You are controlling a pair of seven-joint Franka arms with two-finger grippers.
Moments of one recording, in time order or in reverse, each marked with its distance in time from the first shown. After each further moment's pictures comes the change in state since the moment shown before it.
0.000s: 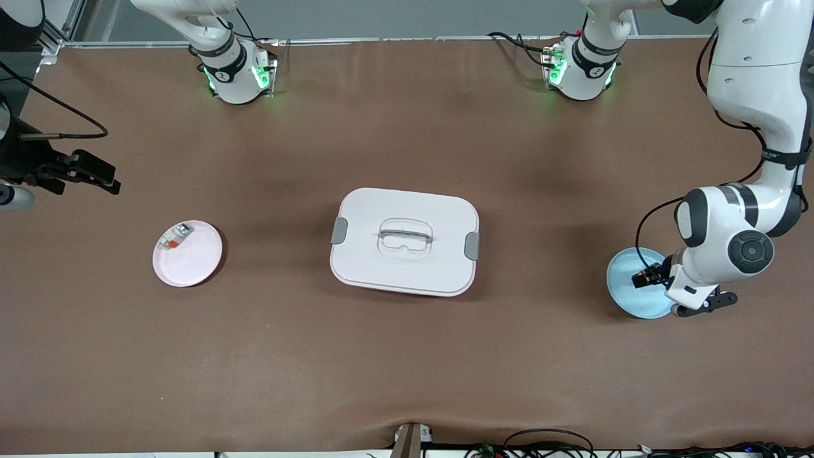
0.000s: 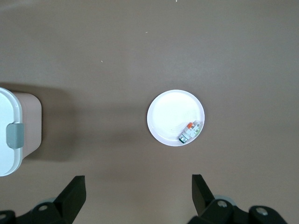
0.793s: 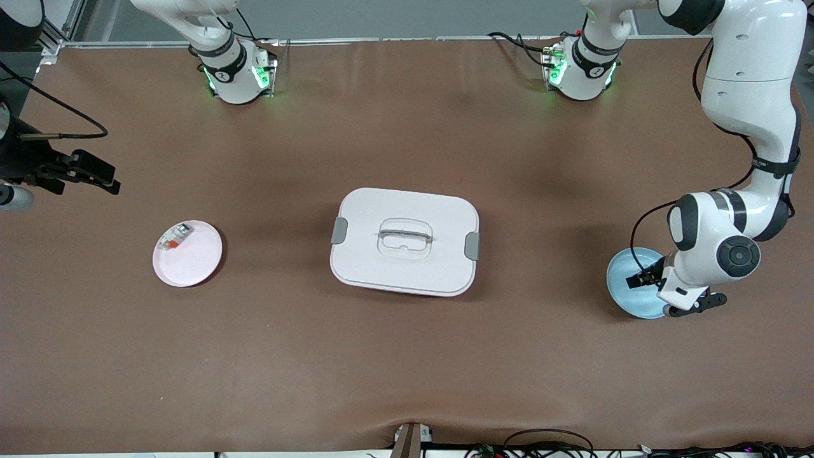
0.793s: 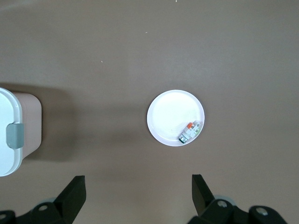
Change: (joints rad) left arm 0.004 0.037 0.000 -0.005 0.000 0.024 -0.001; right arm 0.000 0.000 0.000 0.000 0.000 0.000 0.000
